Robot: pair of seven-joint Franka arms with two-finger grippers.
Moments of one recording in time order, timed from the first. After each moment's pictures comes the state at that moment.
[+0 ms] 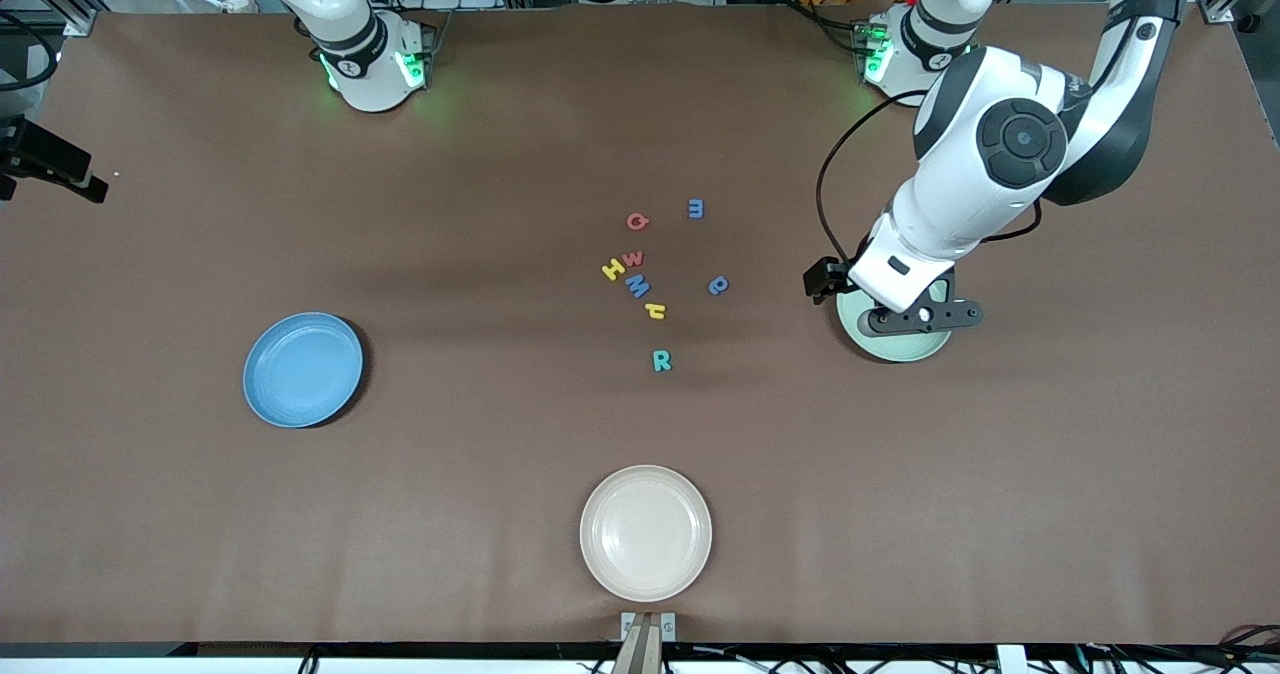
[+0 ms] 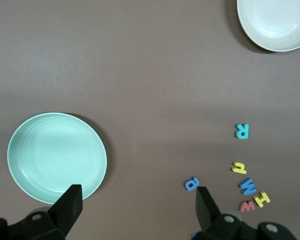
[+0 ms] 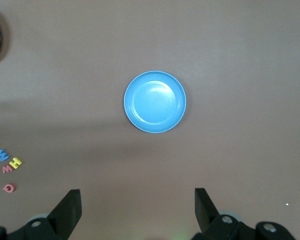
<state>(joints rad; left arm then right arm) -0.16 0.21 -0.27 -1.78 -0.04 2.01 -0.50 -0.01 0.03 -0.07 -1.39 0.04 1.40 -0.01</state>
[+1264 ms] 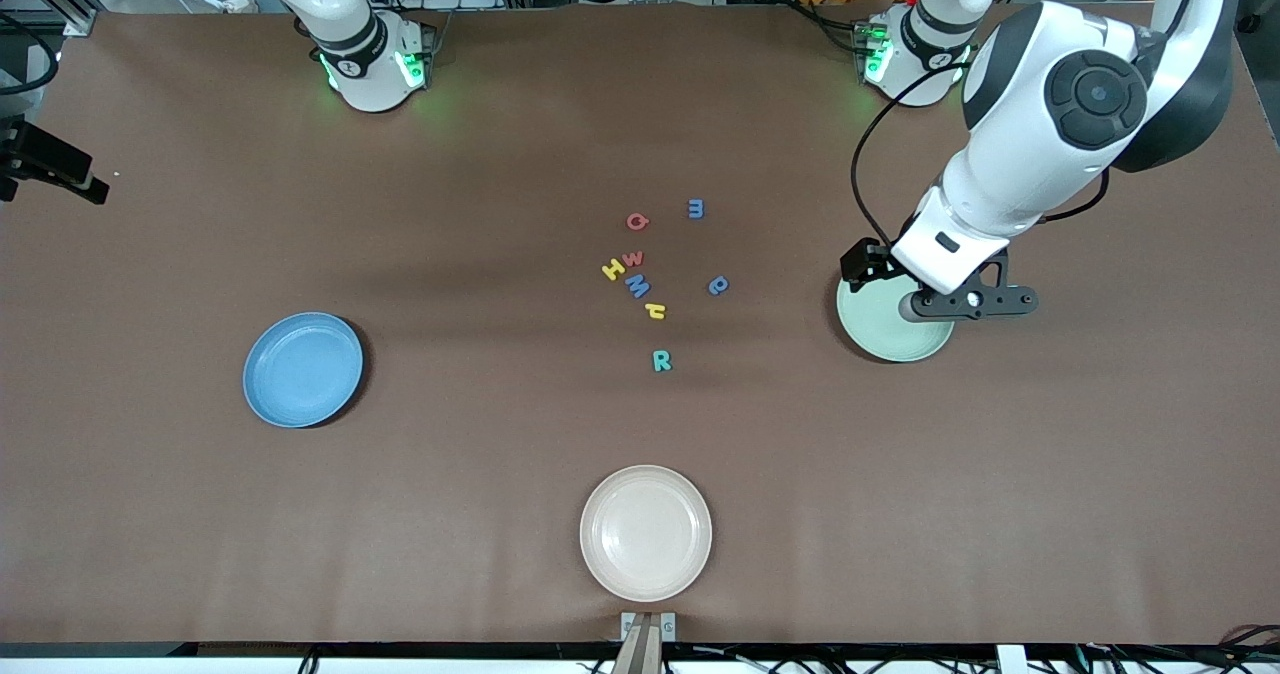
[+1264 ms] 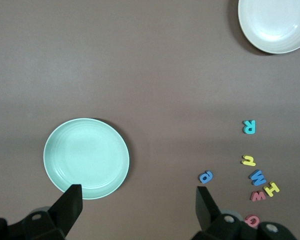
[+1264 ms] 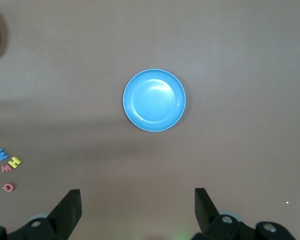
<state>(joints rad) -0.15 0.17 -0.25 -1.72 -0.03 1.89 -0.42 -0.01 0.04 -0.07 -1.40 0.04 1.40 -0.01</state>
